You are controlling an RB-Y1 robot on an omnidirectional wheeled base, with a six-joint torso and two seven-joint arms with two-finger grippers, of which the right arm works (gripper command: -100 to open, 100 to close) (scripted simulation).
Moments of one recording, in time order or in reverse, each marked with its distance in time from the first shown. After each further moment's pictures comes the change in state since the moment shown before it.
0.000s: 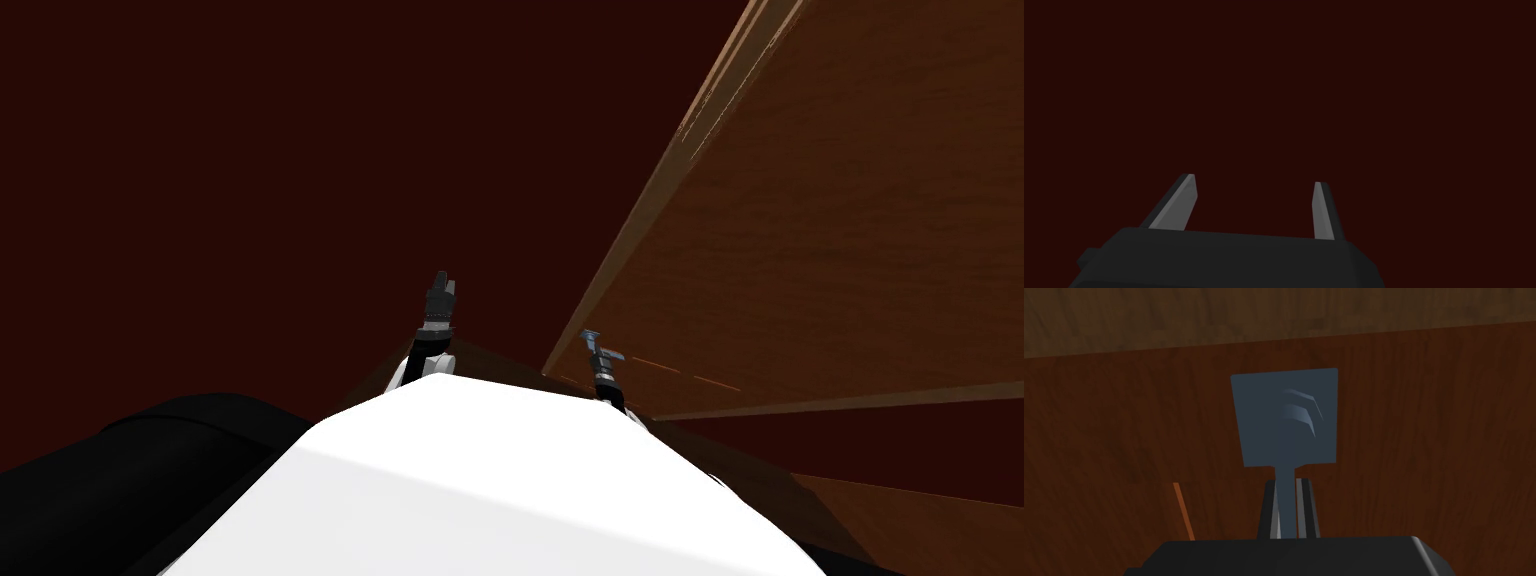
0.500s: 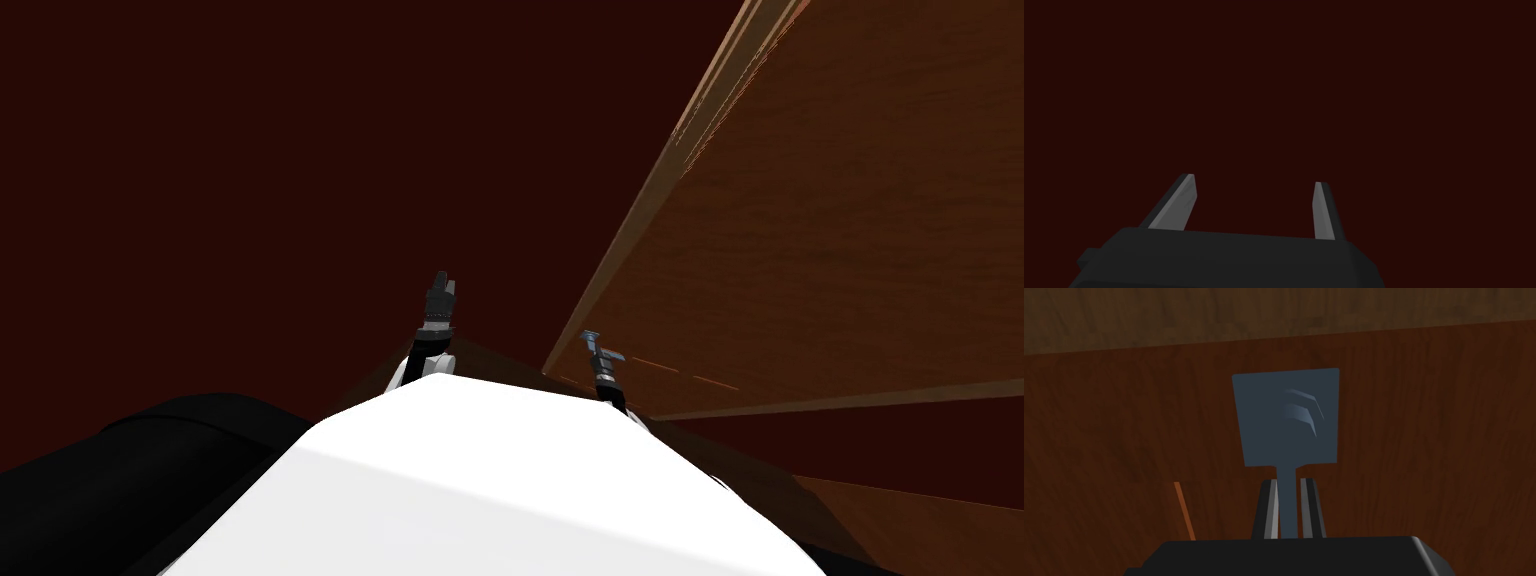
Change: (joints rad) arm 0.006 -0.008 0.007 0.000 0.004 -0.001 -0.008
